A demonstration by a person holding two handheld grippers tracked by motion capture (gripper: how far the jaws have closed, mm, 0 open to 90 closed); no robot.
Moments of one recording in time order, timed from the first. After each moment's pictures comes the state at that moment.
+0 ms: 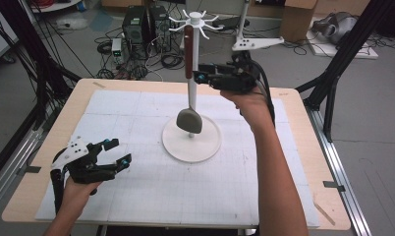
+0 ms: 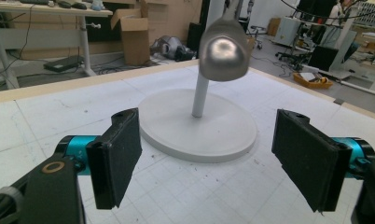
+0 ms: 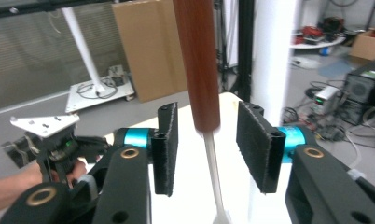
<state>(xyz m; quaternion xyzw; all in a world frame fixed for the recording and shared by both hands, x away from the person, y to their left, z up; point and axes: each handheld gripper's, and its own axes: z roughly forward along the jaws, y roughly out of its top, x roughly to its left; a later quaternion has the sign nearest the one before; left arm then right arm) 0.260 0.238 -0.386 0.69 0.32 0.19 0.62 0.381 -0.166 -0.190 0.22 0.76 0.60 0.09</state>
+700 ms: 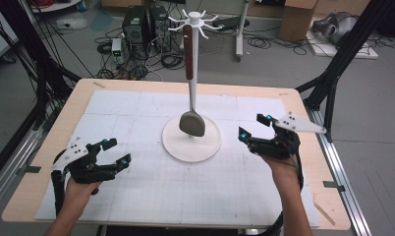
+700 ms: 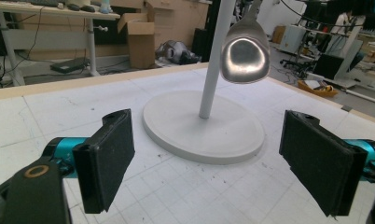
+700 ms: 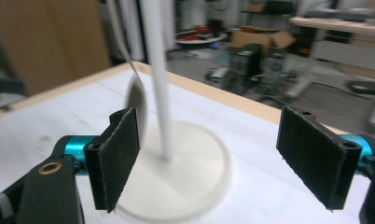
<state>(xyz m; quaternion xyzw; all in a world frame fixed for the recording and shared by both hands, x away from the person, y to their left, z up) 0.263 0.240 -0.396 0.68 0.33 0.20 0.63 0.286 -0.262 -0.314 0.36 0.71 0.55 0.26</state>
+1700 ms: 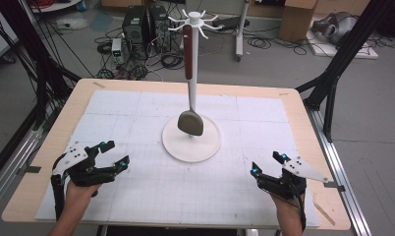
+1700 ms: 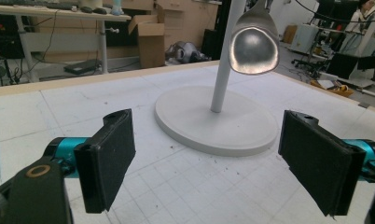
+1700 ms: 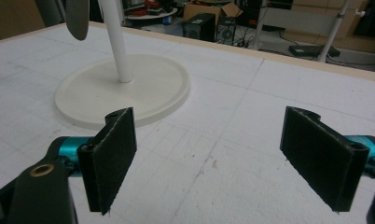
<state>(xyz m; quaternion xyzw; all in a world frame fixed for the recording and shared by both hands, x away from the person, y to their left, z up) 0.259 0.246 -0.408 0.67 0.34 0.22 0.62 0.232 -0.292 -0.396 0.43 0.69 0.49 0.31</state>
